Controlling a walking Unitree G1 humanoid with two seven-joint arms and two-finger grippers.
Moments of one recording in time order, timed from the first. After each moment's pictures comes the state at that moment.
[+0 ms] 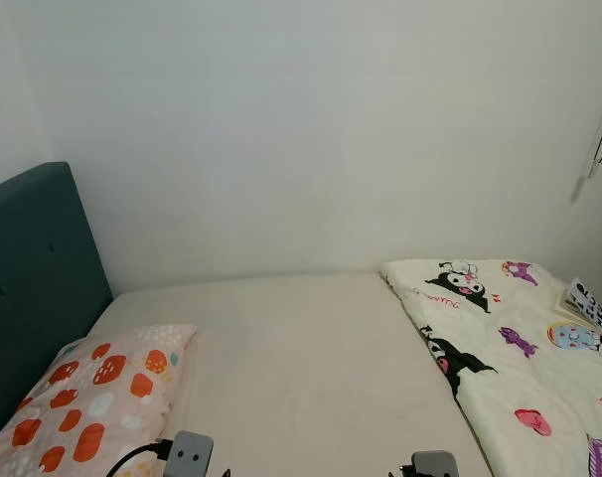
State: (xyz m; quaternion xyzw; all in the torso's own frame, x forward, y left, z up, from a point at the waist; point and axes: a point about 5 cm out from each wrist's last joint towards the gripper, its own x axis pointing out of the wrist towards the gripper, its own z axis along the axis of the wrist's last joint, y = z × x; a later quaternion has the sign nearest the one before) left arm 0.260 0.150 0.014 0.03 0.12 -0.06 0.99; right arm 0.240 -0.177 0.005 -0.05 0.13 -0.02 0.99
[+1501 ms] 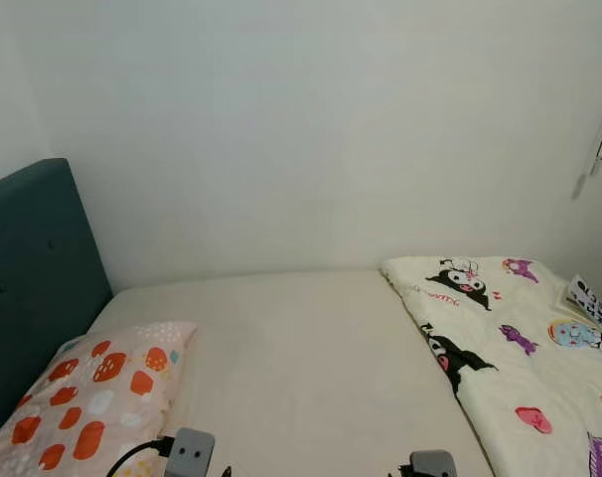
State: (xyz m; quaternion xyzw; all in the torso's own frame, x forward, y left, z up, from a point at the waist) left arm 0.262 0.149 0.015 0.03 0.12 -0.06 0.99; right arm 0.237 -0.178 0.005 -0.05 0.14 -0.03 0.99
